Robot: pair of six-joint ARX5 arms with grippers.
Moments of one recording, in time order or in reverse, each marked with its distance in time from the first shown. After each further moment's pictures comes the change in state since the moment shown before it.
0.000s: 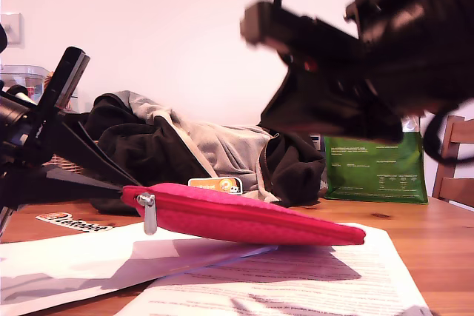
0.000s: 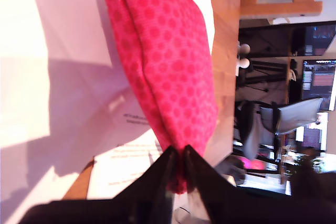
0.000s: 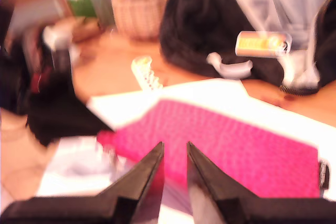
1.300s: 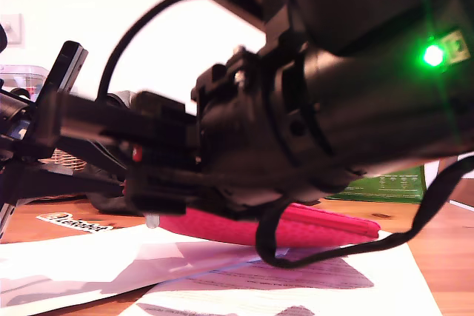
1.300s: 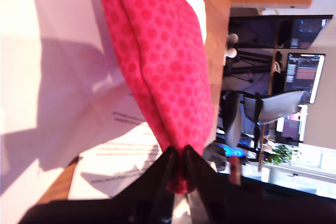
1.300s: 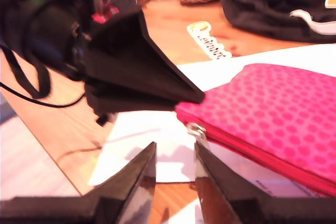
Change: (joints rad) left arm 0.000 0.000 0.000 0.005 0.059 -0.048; right arm 0.064 0.483 0.195 0.209 -0.066 0.115
